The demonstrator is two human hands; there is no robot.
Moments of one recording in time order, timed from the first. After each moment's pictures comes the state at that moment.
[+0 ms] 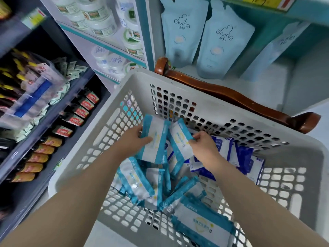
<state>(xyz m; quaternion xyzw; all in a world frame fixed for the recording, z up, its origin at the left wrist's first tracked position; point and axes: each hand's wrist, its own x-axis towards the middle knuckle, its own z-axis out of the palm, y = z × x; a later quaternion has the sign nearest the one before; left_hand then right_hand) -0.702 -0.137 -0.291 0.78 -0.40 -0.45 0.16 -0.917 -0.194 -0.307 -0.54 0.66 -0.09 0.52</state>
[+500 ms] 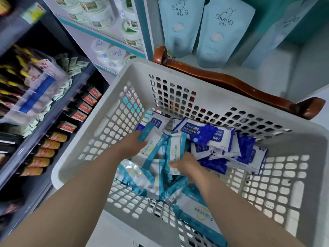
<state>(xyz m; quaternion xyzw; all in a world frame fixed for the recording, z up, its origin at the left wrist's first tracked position) -0.704 -0.112 -0.297 0.78 -0.42 -0.46 -0.01 -0.899 -0.126 -0.337 -0.43 0.63 0.06 0.65</state>
